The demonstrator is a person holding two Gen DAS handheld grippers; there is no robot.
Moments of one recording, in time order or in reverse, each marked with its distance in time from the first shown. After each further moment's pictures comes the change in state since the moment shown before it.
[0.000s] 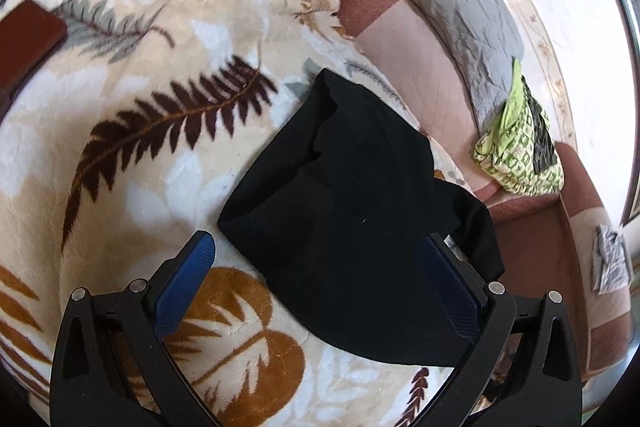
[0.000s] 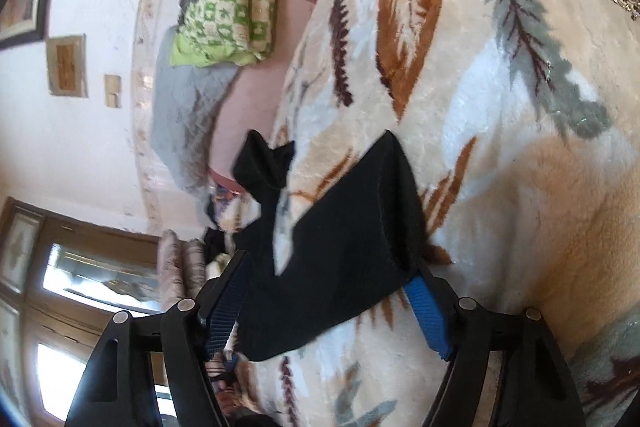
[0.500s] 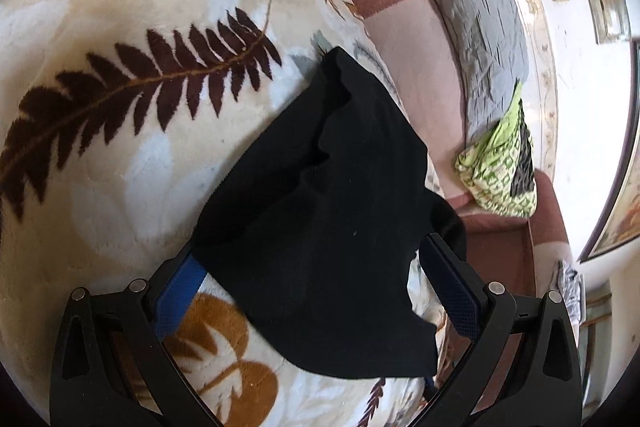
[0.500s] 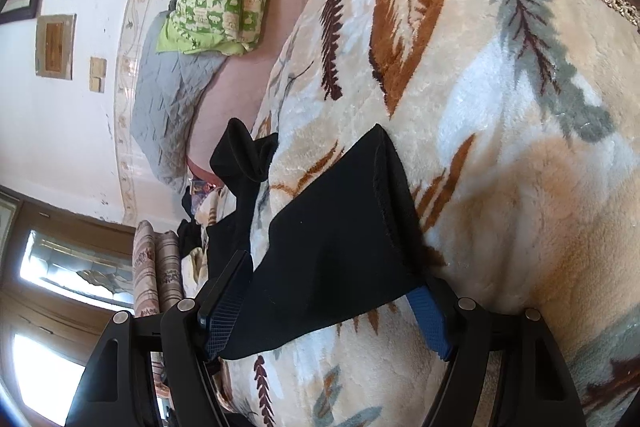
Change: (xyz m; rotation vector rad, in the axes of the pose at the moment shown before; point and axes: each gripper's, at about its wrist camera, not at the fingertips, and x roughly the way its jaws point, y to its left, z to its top) left arm 0.037 0.023 0.018 -0.161 0.107 -0.133; right arm 0.007 0.001 -0.003 -0.035 -0.002 -0.070
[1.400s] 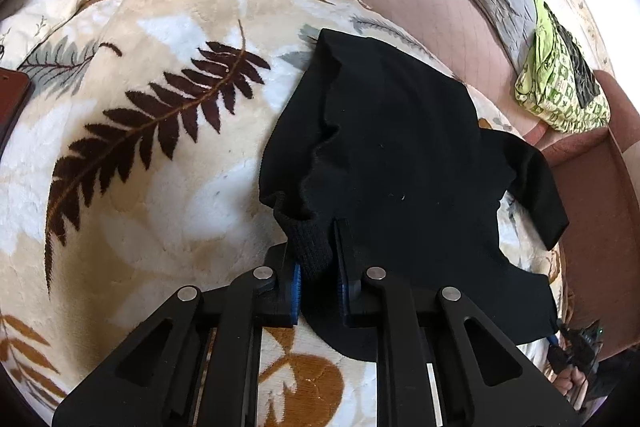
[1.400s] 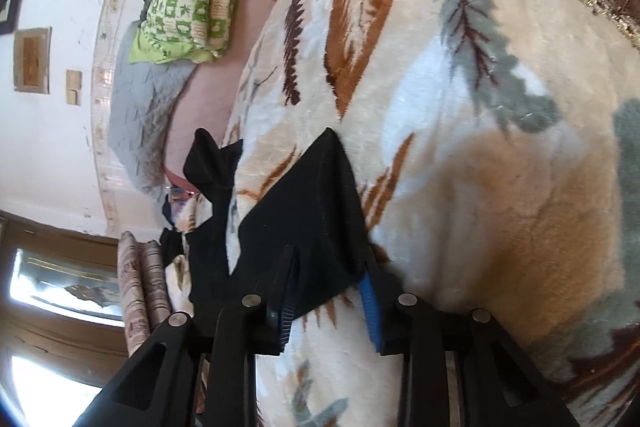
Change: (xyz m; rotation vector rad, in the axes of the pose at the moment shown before) left arm 0.014 -0.037 -0.026 0.360 -0.024 0.344; right arm -0.011 -0.013 0.003 0.050 0.008 -0.098
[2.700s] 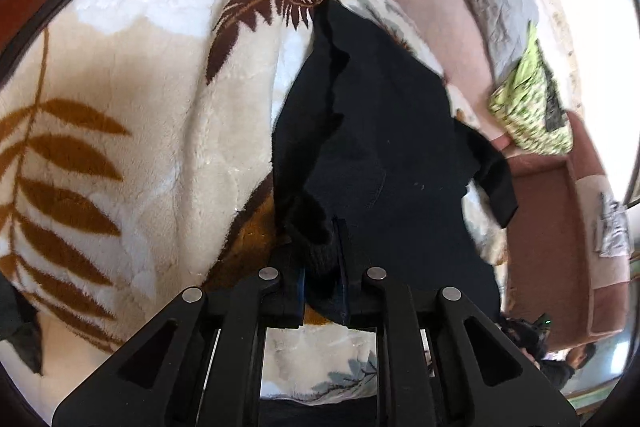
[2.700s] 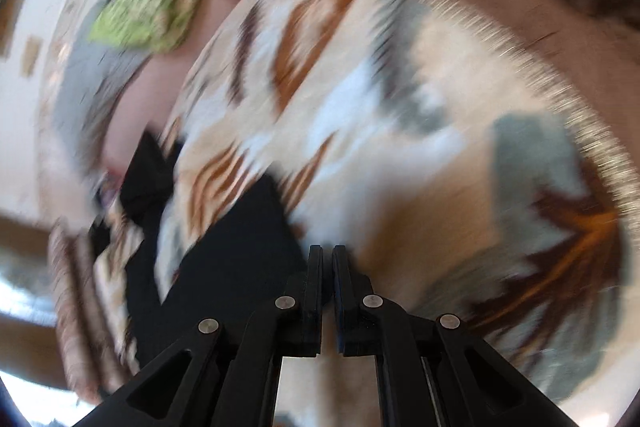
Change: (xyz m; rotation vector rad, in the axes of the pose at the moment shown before) left arm -0.056 0.076 -0.081 -0.214 0.077 -0.210; right arm -0.037 0.006 -0.011 -0.048 -0.083 -0.348
